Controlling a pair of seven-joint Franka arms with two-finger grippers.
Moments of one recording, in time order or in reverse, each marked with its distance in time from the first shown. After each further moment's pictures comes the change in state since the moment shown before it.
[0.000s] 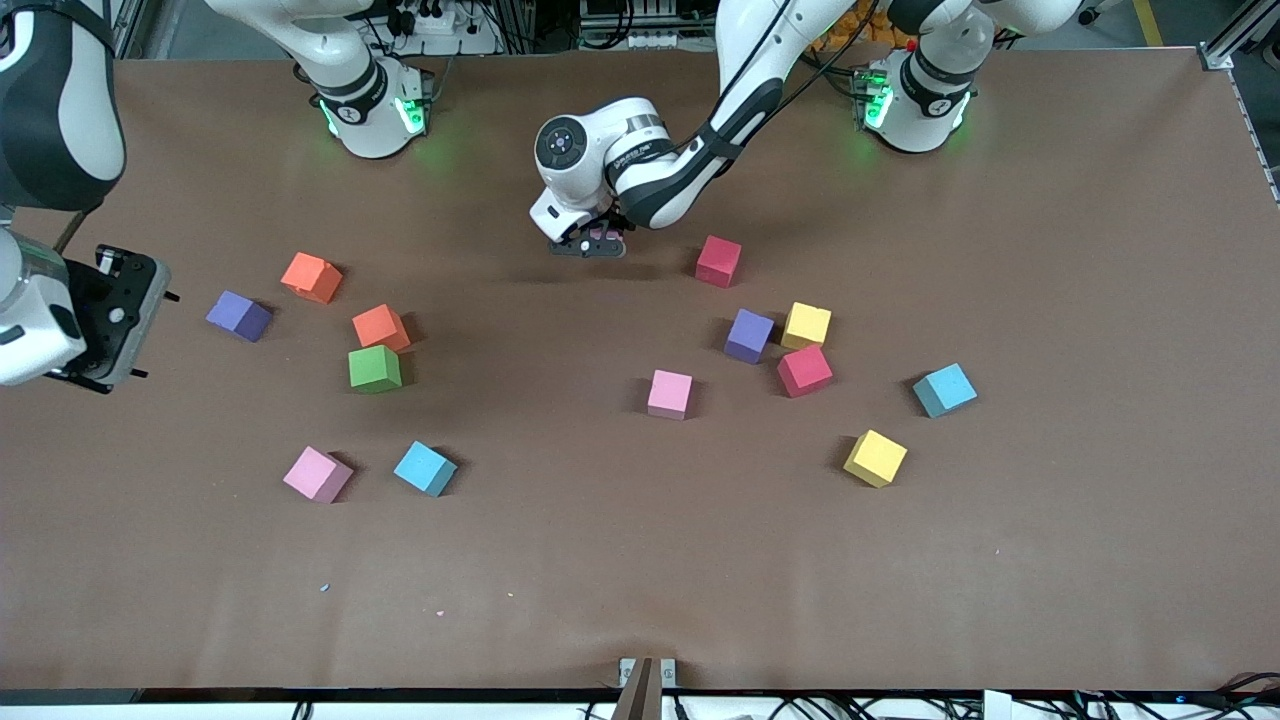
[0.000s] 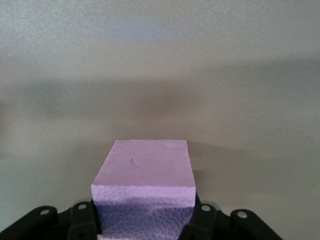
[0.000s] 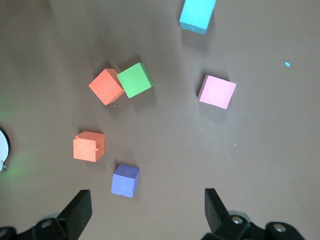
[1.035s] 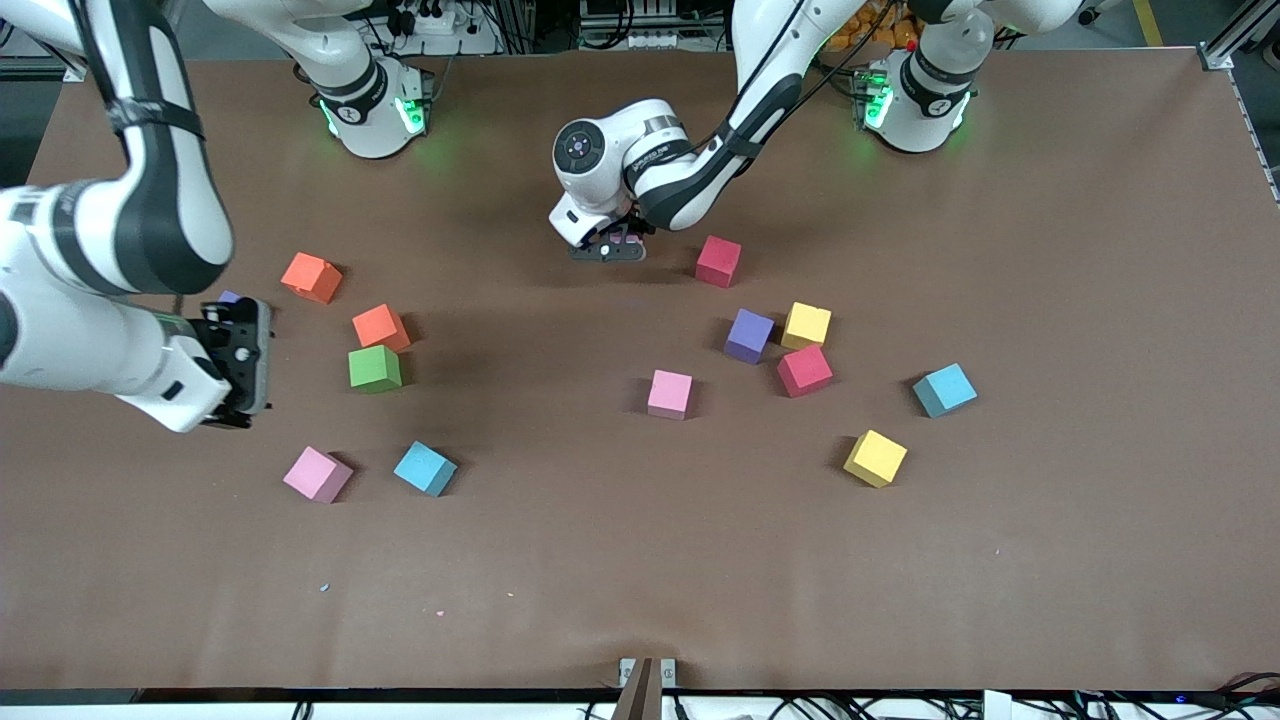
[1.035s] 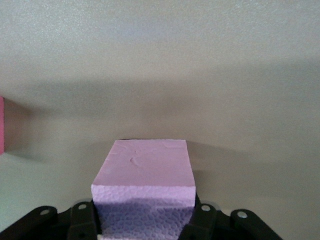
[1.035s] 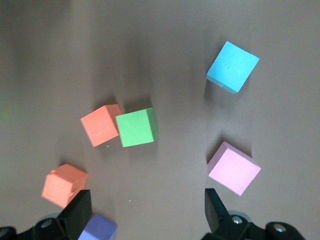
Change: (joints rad) left arm 0.037 -0.058 0.002 -0.094 0.014 0.004 0.007; right arm 0.051 0.120 0.018 -0.131 0.120 0.212 -0.152
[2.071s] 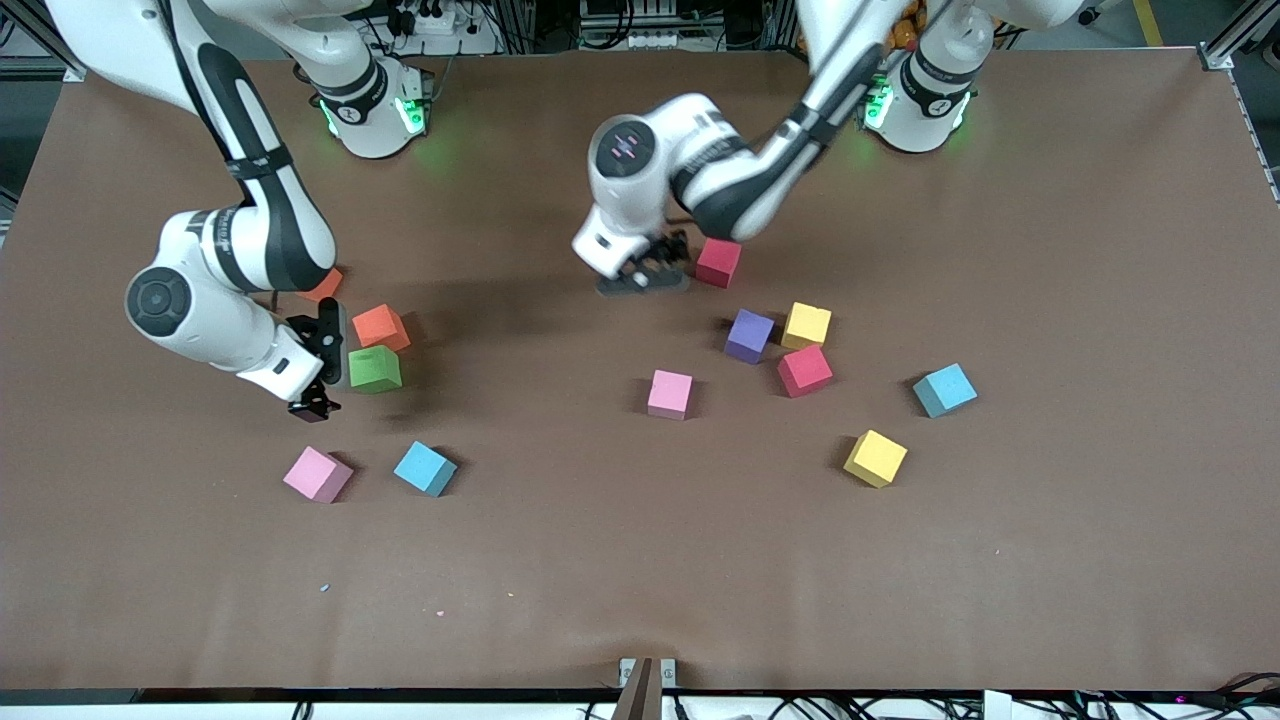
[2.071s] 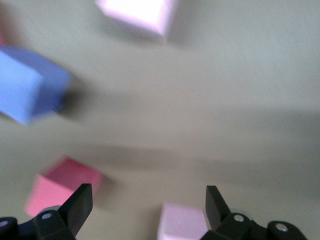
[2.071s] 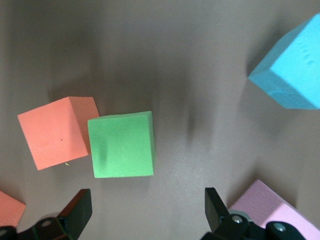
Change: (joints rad) left arm 0.223 -0.161 0.015 0.014 0.040 -0.057 0.010; right arm -0.002 -0.037 0.020 -0.499 -0.002 0.583 -0.148
